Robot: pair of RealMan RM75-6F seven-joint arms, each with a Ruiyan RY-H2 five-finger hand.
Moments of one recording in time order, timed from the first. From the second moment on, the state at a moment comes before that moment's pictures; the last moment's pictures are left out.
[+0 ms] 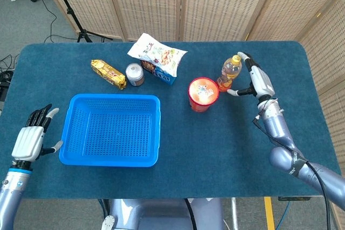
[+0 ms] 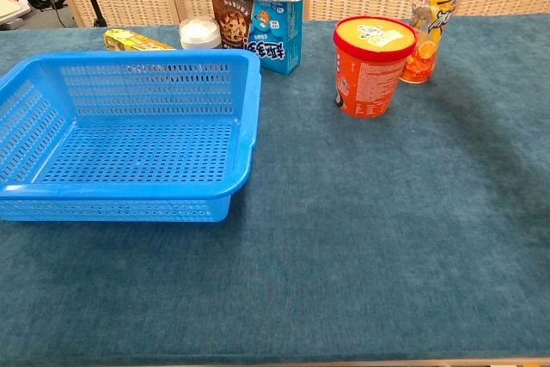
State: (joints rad) left arm -0.26 -1.25 -0.08 -1.52 1.41 1.30 -0.07; right arm 0.74 -1.35 0.50 -1.31 -0.85 0.73 0.21
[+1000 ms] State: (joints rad) left arm -0.26 -1.26 -0.06 -1.52 1.44 1.30 -0.07; right arm 0.78 -1.54 0.56 -0.95 -1.00 0.59 0.75
